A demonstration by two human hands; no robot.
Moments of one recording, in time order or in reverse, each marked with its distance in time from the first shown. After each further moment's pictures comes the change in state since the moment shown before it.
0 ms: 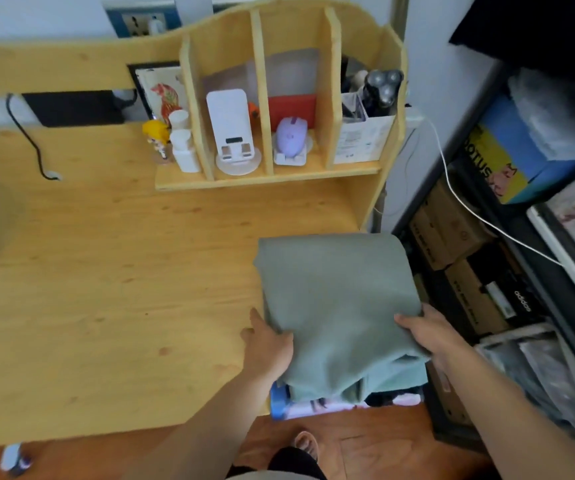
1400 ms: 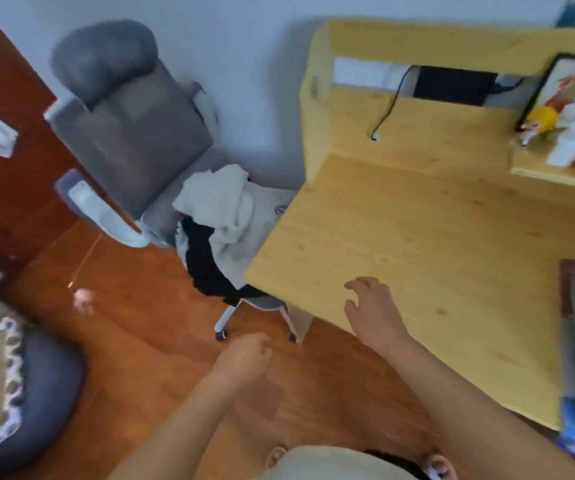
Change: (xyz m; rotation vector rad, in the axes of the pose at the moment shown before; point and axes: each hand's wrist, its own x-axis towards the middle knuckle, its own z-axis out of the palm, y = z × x) left_hand -0.135 -0.397 -0.409 0.413 0.170 -0.096; right_hand -0.316 -0.030 0.514 -0.903 -0.404 -1.019
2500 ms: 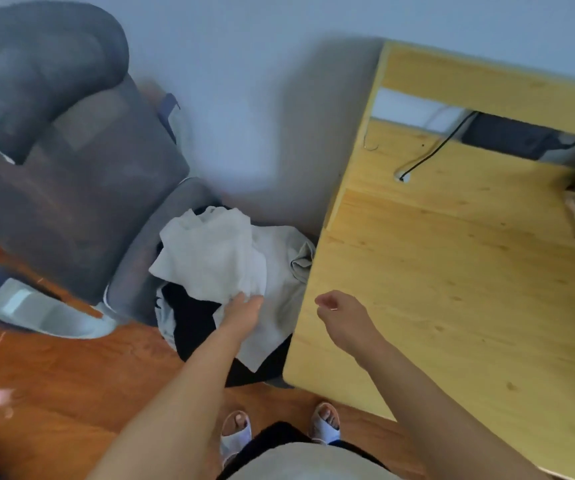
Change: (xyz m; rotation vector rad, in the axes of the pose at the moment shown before) left_hand 0.303 -0.093 -0.203 -0.843 -0.084 -0.183; right_hand 0.230 -0.205 0.044 0.426 -0.020 0.442
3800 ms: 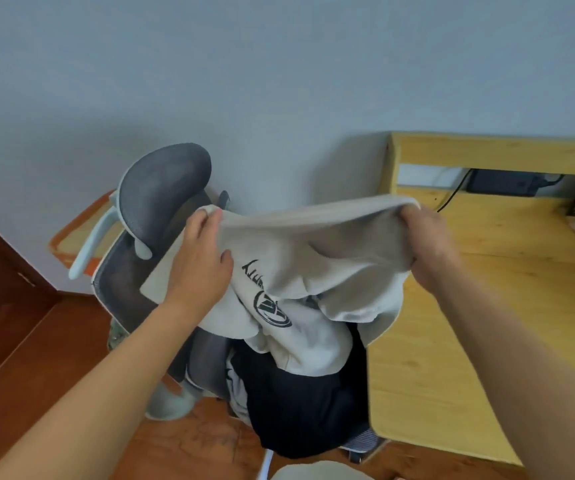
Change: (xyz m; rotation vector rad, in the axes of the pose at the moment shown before) left_hand -0.120 0.153 -0.255 0.593 0.566 1.131; right_hand -0.050 -0.204 -0.055 0.650 0.526 -0.256
